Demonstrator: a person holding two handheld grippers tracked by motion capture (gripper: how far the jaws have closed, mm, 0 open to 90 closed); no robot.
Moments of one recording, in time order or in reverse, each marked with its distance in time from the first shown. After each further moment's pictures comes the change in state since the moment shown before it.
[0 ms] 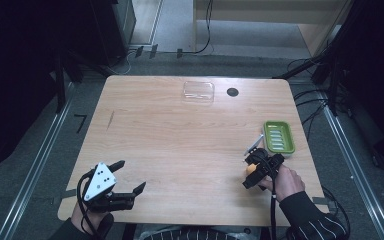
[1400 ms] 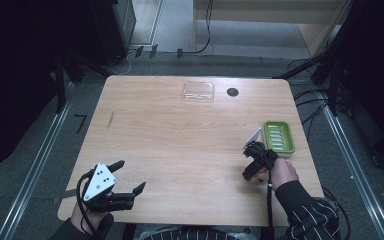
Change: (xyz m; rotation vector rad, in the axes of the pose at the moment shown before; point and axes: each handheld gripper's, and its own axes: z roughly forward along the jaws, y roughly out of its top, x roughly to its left) left arm 0.000 0.000 -0.001 -0.002 -0.001 0.001; right arm -0.017 0.023 0.021 0.057 0.047 0.056
